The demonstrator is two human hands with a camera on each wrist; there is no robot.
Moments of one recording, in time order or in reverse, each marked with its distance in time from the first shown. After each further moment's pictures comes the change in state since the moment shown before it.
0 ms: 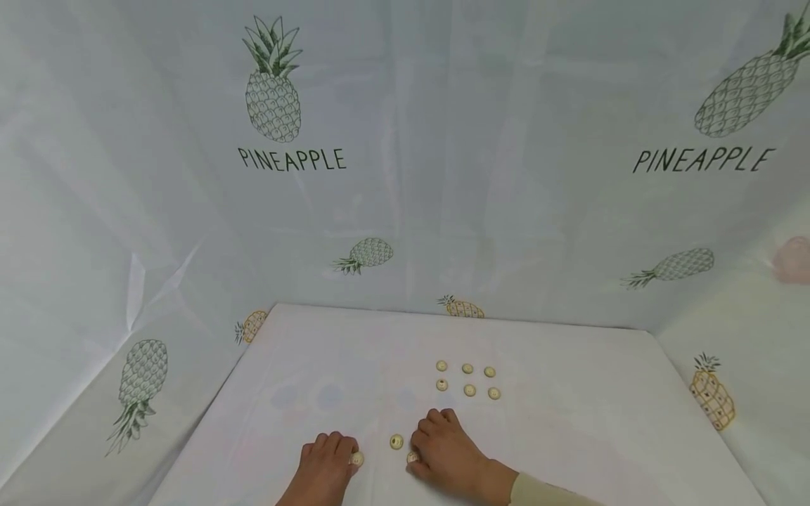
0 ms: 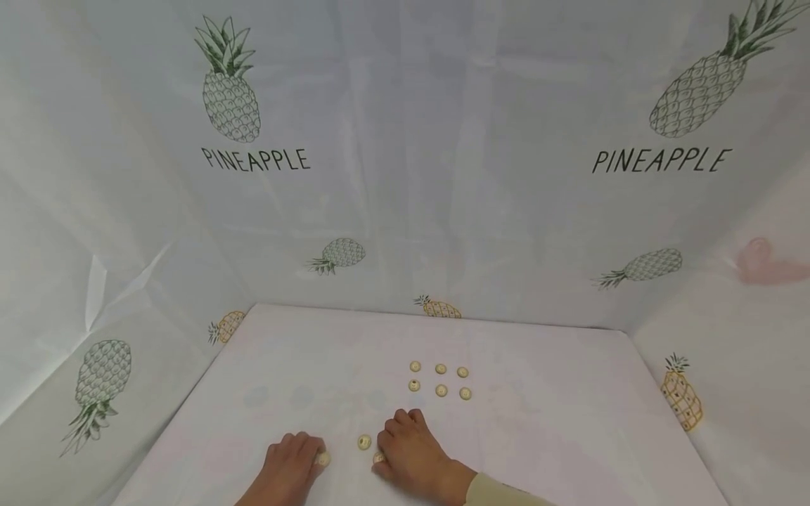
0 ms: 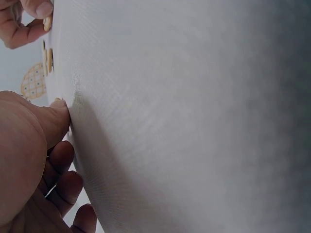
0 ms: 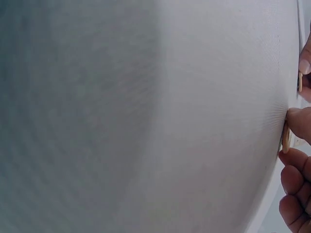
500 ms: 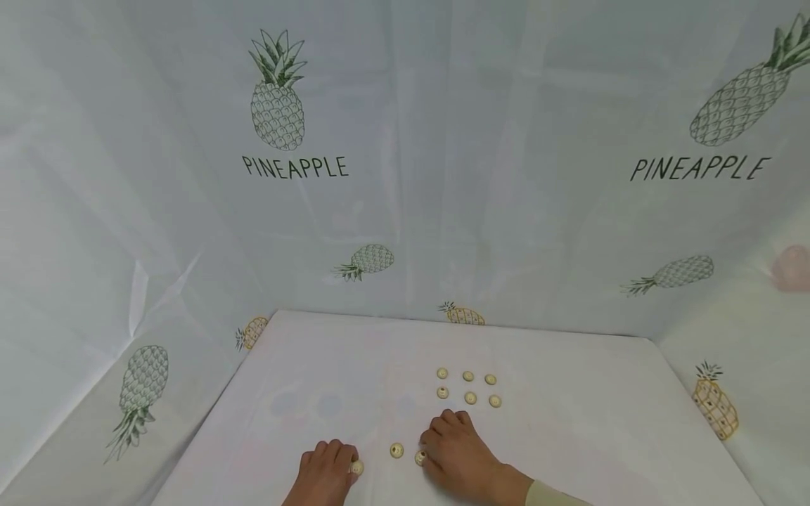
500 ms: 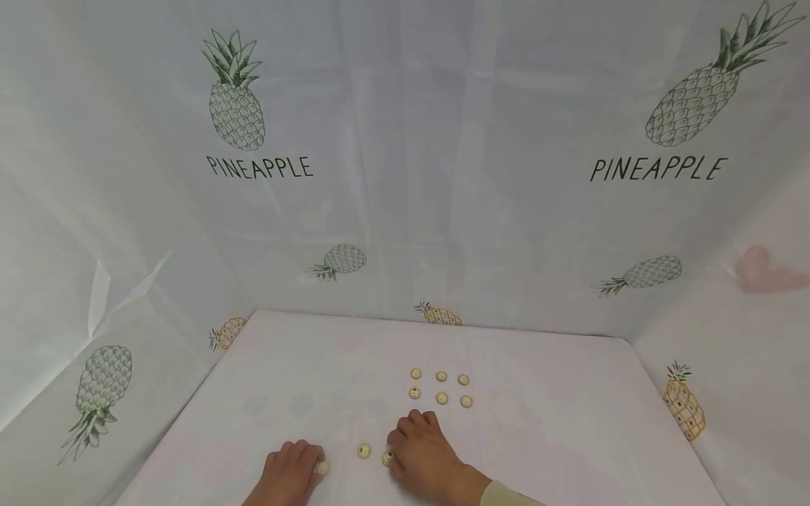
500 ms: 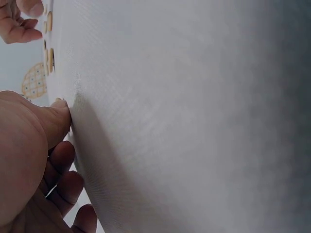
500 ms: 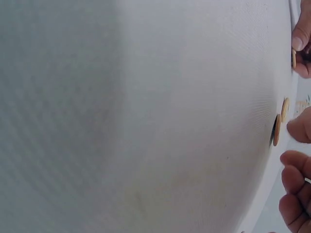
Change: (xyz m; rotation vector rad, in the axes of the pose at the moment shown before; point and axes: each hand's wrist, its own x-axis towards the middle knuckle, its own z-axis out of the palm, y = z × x) left_hand 0.002 -0.004 0.008 0.019 0.023 -0.017; right_hand -0.009 0.014 -0.003 0.064 0.048 0.052
